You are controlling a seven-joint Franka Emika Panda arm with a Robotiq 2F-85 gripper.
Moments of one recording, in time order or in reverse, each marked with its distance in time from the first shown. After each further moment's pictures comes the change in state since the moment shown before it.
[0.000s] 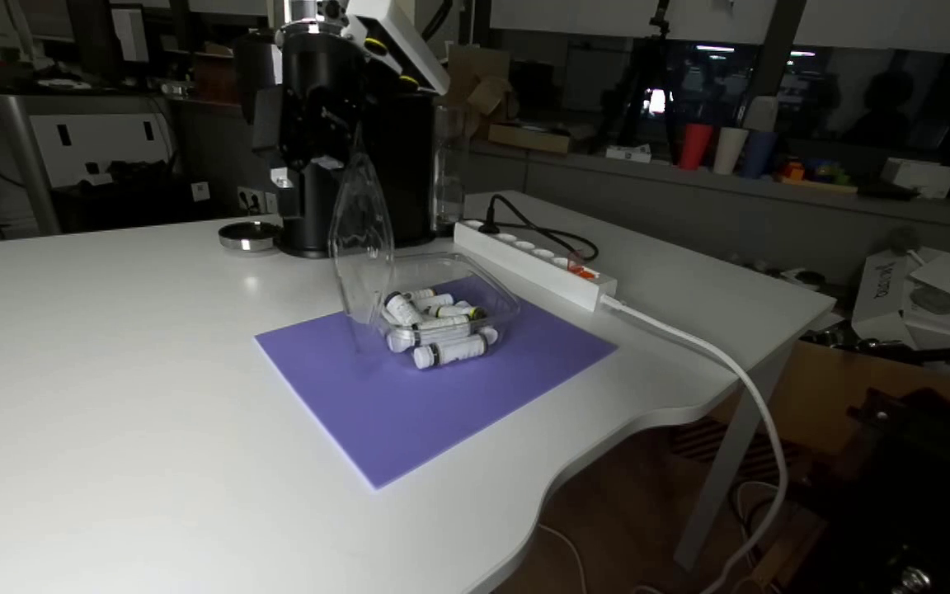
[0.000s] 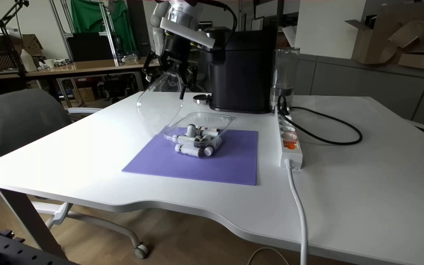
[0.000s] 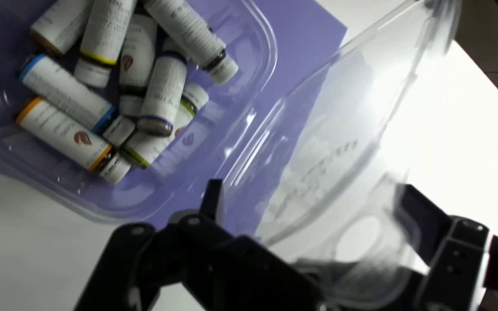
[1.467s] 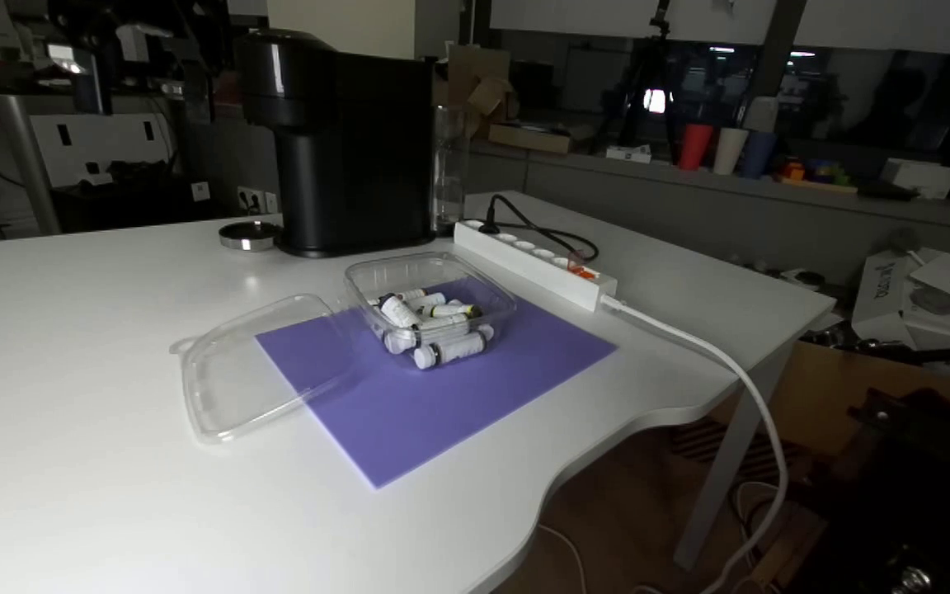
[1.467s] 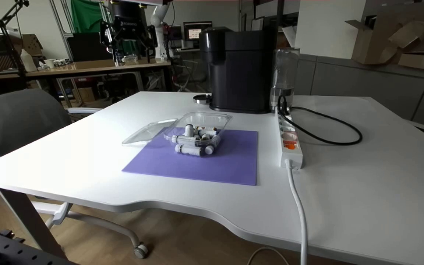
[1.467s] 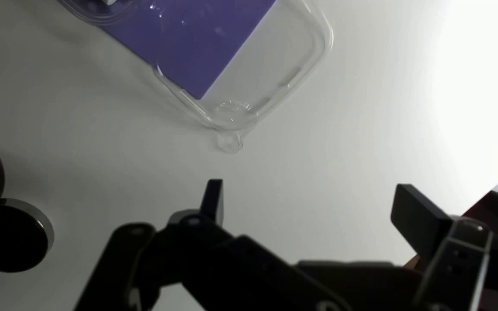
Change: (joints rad) arm 0.149 -0.276 0.072 -0.210 -0.080 0.321 0.106
